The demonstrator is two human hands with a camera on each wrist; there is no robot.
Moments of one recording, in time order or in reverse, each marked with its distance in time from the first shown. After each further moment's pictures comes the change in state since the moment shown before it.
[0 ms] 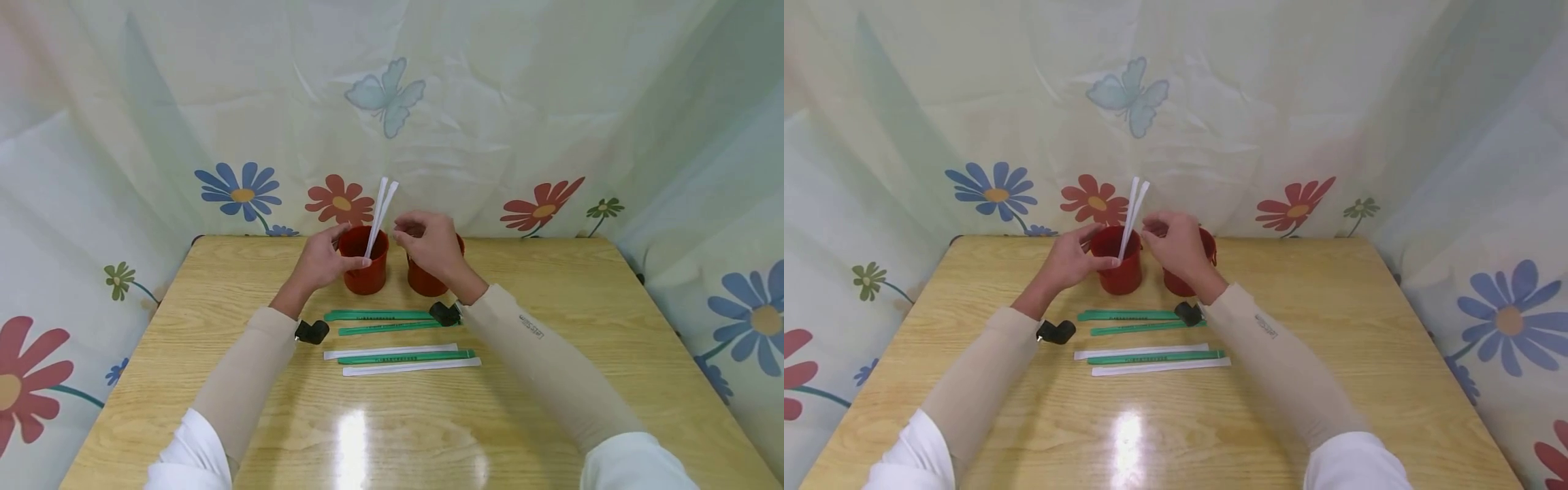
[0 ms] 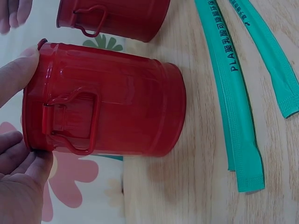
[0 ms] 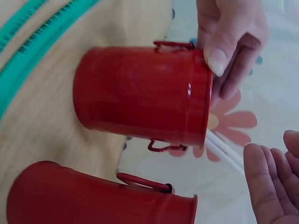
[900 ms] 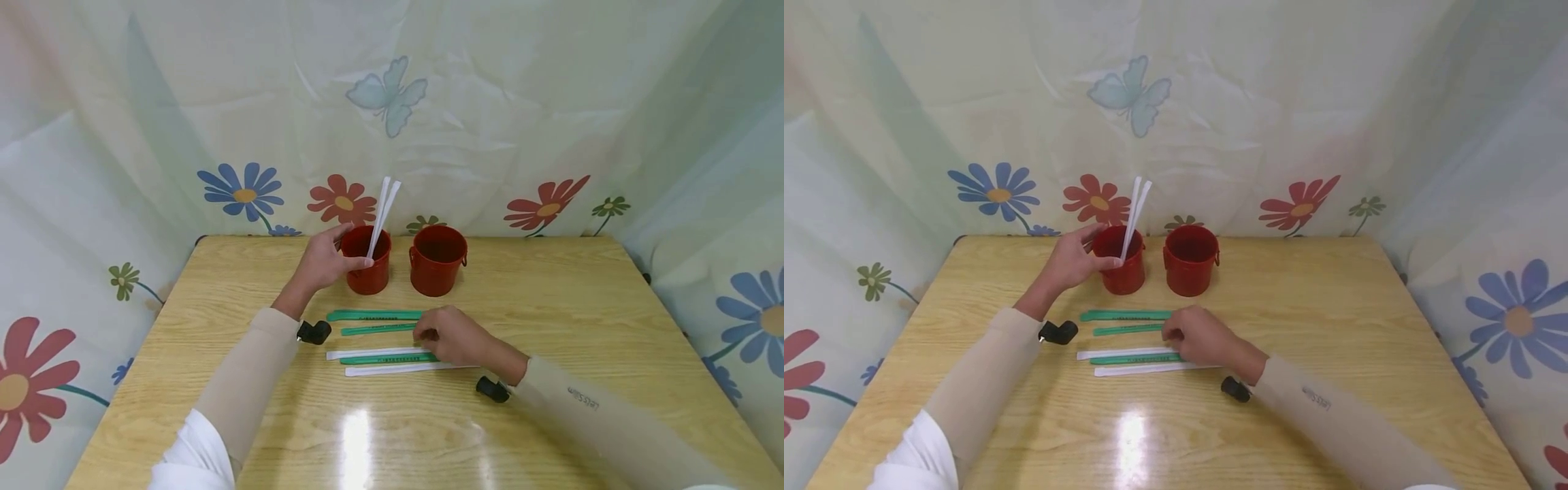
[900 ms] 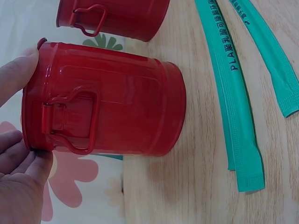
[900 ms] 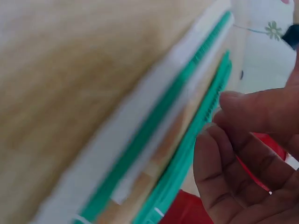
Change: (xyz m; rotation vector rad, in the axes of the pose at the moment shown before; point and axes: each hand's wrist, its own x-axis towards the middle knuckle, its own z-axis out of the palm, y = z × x) left_hand 0.004 -0.002 0.002 0.004 0.016 -0.009; right_hand -0.114 0.052 0.001 -0.325 -0.552 -0.196
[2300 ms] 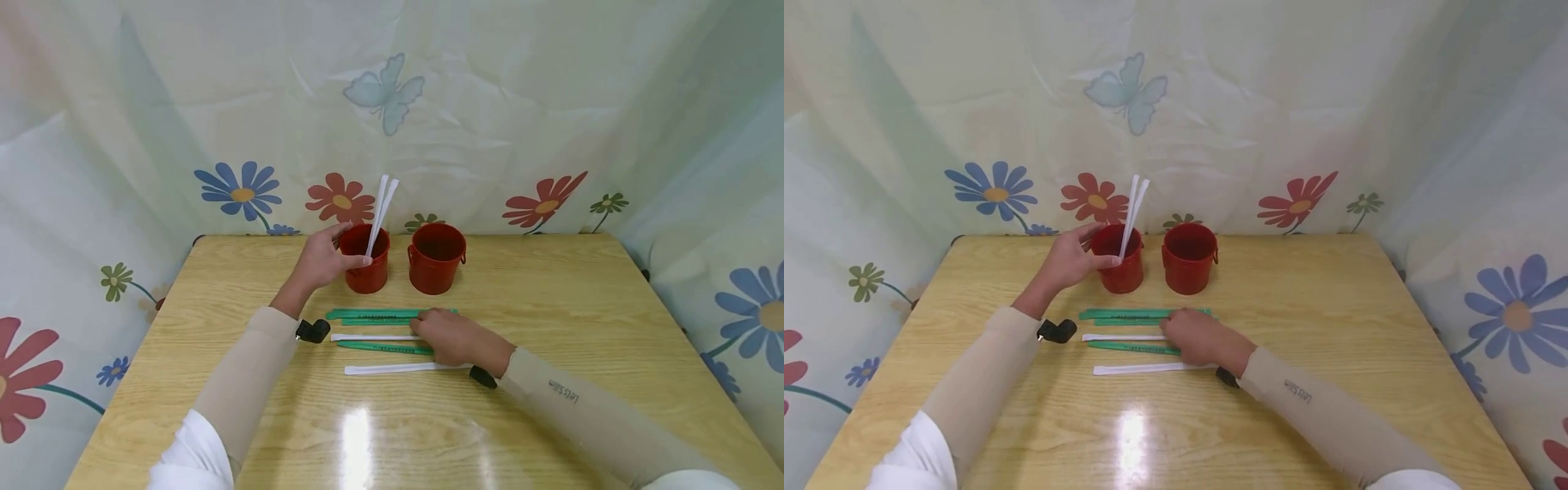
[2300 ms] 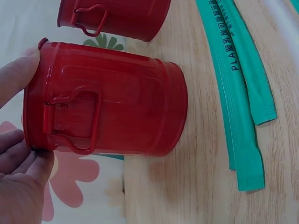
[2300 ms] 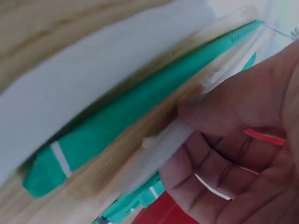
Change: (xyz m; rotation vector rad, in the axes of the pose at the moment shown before) left_hand 0.000 -0.007 -0.001 -0.007 0.002 0.011; right_hand 0.014 0.001 0.012 -0.455 -0.254 0.031
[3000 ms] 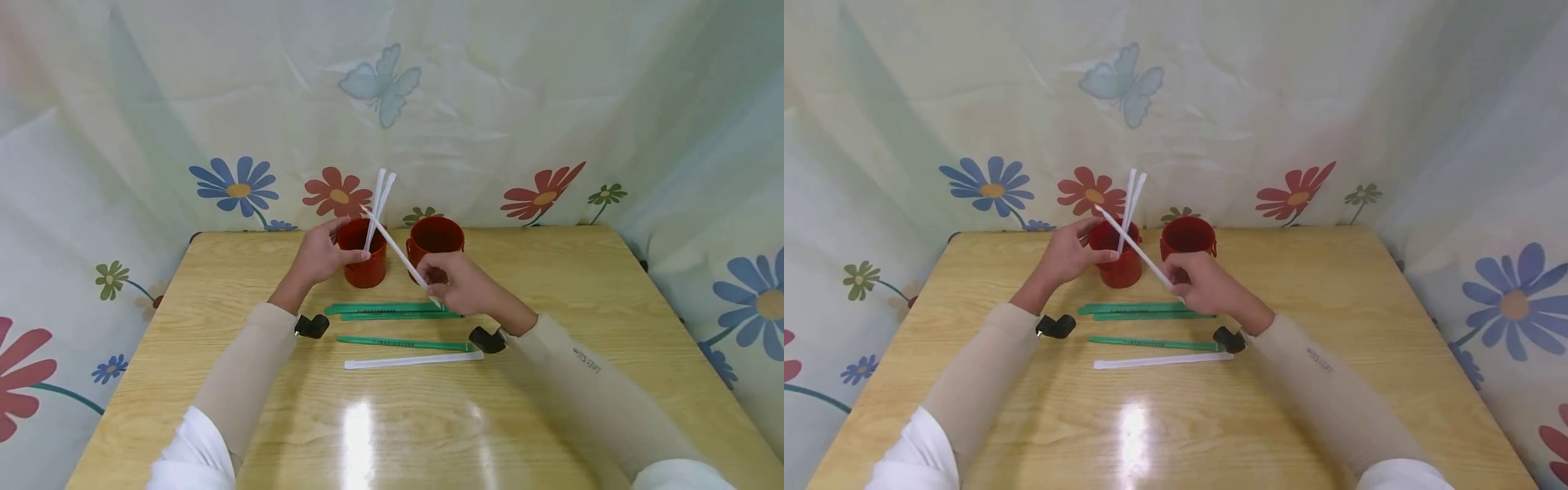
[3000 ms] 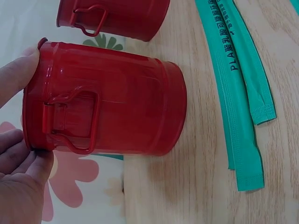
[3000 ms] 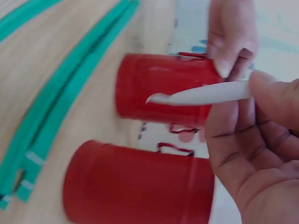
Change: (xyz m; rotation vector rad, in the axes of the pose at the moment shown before) left_hand 0.000 -0.001 0.001 -0.029 -0.001 0.005; right_hand -0.004 0.023 -0.061 0.698 0.383 -0.003
